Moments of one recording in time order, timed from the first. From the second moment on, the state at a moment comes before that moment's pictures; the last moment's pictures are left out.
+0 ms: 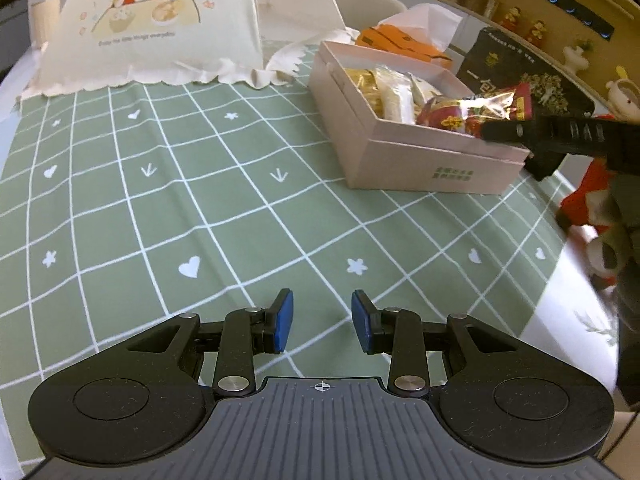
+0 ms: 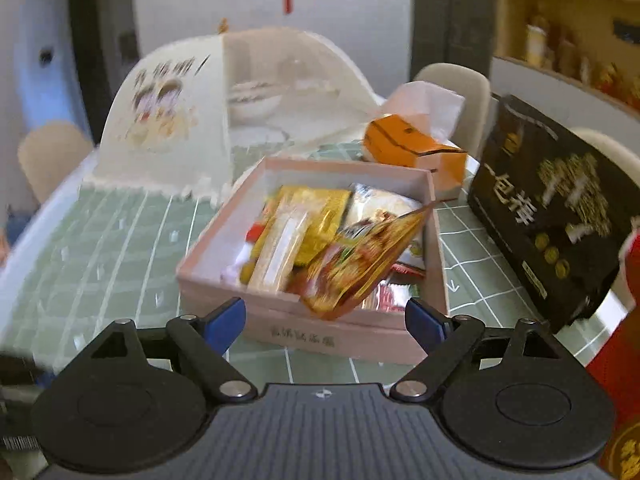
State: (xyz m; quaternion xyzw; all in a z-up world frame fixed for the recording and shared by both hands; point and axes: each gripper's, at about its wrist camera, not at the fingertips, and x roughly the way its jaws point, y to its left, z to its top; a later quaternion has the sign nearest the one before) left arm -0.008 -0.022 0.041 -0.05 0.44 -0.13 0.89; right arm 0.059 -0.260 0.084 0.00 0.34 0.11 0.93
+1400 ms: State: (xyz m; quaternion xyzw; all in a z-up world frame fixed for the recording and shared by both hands) left arm 0.006 -0.075 0.015 0.05 0.32 -0.10 0.94; right arm 0.004 -0.239 0.000 0.00 0.37 0.01 0.93
